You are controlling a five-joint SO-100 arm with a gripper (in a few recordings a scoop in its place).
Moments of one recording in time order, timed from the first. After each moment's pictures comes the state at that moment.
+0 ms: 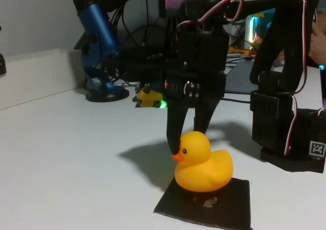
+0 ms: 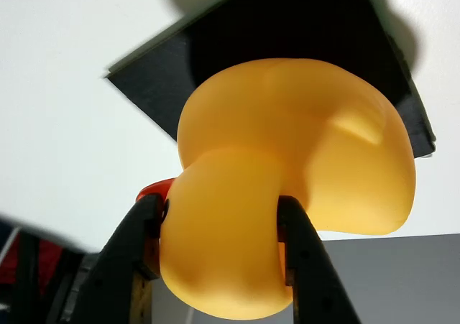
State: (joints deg) arm -56.0 108.8 117.2 69.5 -15.6
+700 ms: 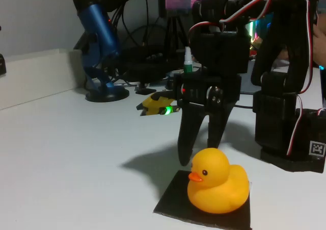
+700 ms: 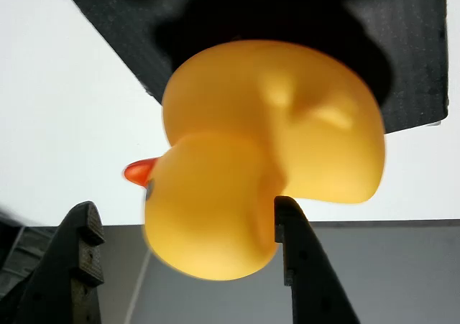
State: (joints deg) arm -65.7 108.7 117.2 69.9 -15.4
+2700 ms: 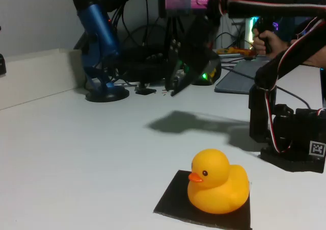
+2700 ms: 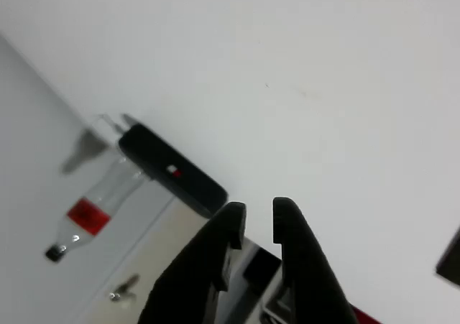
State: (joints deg) arm -1.1 141.7 141.9 51.0 -0.4
